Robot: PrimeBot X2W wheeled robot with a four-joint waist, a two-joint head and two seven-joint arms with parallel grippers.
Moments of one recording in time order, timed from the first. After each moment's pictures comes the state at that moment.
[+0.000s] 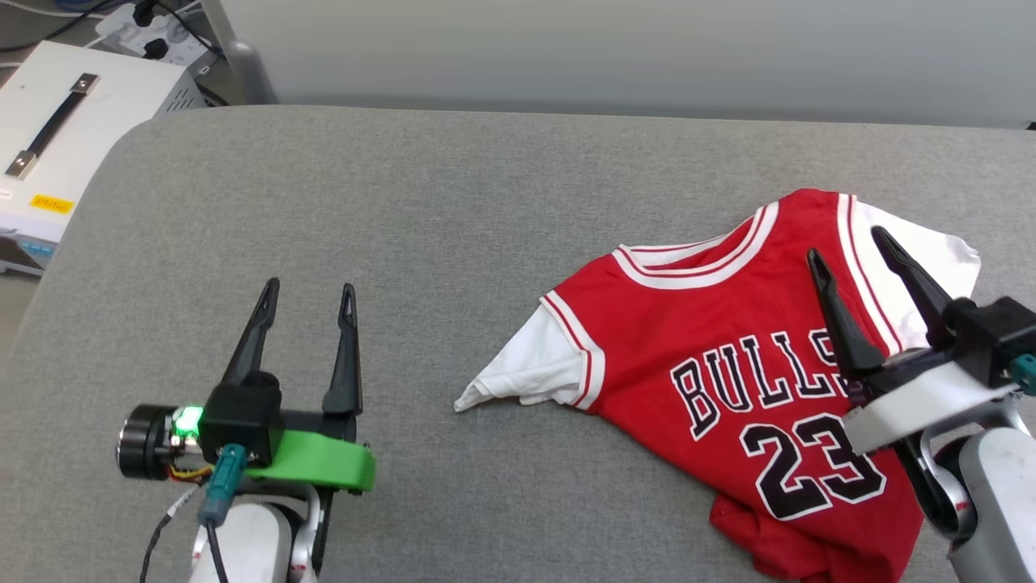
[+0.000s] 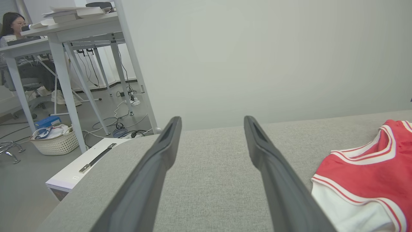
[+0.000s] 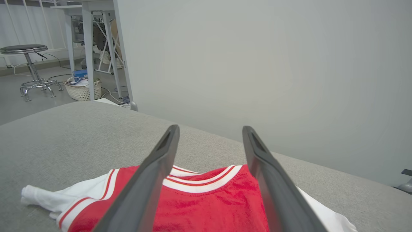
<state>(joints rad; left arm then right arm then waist) -0.10 0.13 -0.10 0.01 -0.05 0.04 -0.26 -0.28 -0.38 0.26 0.13 0.35 0.13 -0.23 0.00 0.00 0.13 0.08</state>
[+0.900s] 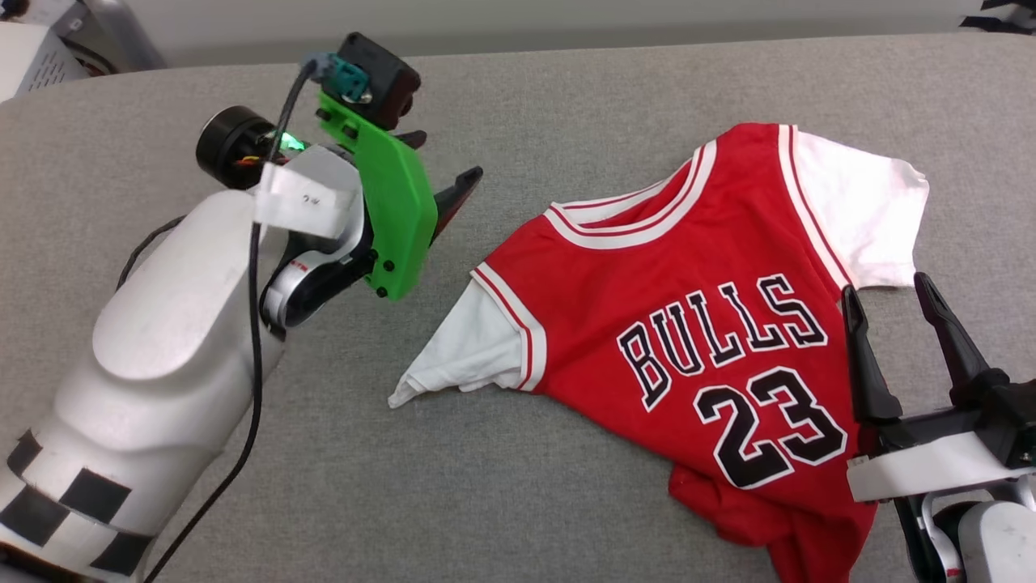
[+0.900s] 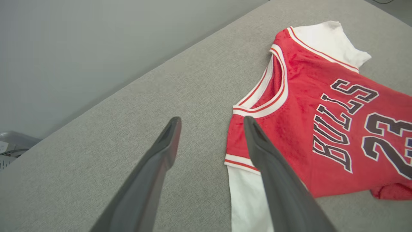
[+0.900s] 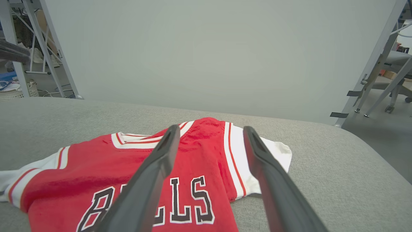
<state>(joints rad) -0.90 0.45 -0.69 0.23 -0.72 -0.13 0.56 -0.06 -0.16 0.01 -0.06 0.13 0.13 -0.25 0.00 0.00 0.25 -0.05</state>
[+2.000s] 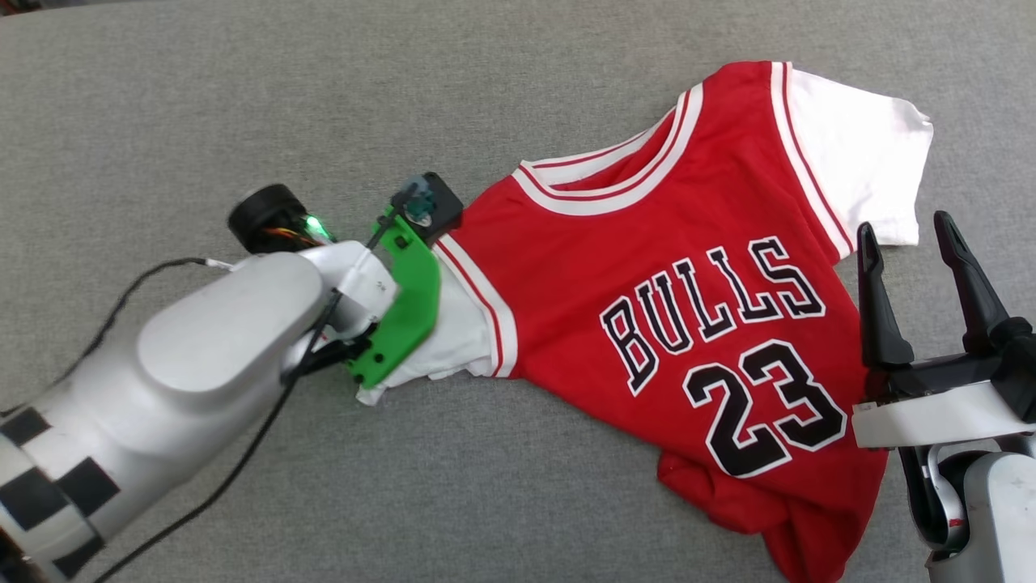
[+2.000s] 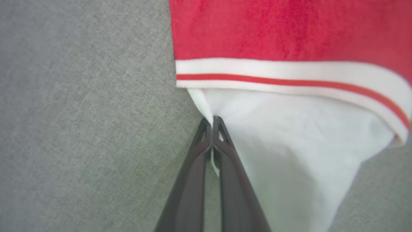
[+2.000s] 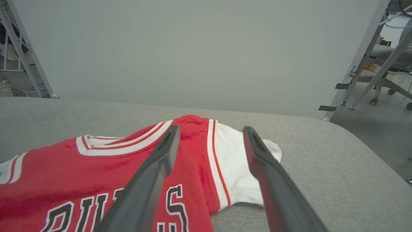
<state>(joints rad) -1.07 0.57 -1.27 0.37 -0.88 -0.13 0.56 -0.17 -0.13 -0.02 -0.06 0.12 0.13 -0.25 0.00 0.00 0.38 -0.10</state>
